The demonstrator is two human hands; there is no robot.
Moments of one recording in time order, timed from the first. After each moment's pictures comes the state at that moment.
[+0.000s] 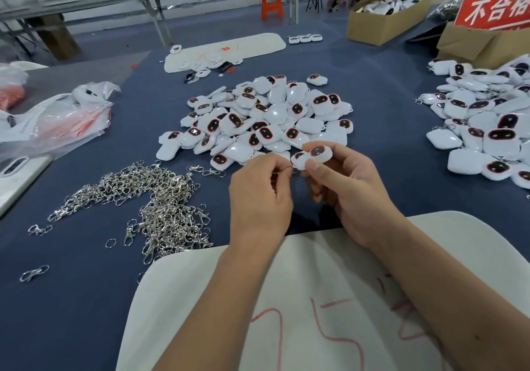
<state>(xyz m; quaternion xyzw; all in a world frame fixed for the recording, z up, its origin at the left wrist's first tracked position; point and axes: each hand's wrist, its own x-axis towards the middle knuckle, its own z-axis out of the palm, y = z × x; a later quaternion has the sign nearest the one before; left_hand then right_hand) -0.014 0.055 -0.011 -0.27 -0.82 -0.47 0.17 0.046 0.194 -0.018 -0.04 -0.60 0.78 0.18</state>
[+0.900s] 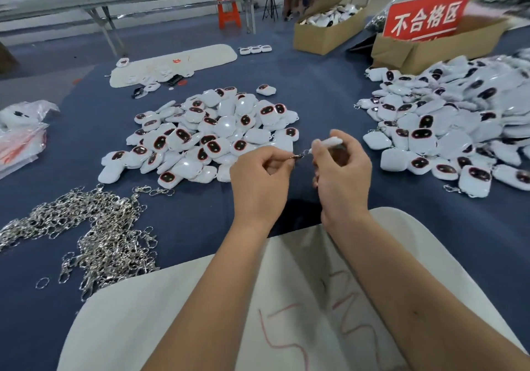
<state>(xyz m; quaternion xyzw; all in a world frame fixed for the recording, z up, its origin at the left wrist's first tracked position) -0.006 0.132 0.004 -0.25 -0.77 -0.59 -0.01 0.046 0.233 -0.014 -0.30 -0.52 0.69 0.41</state>
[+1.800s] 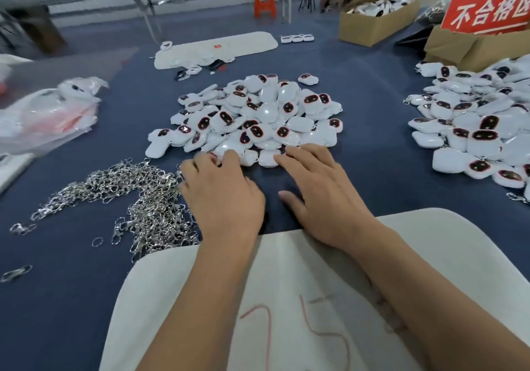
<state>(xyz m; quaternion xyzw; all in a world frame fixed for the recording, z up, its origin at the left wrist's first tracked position) -0.020 0.041 0.000 -0.09 -0.97 -0.17 0.17 0.047 0.187 -0.014 -0.02 -0.98 0.14 0.15</state>
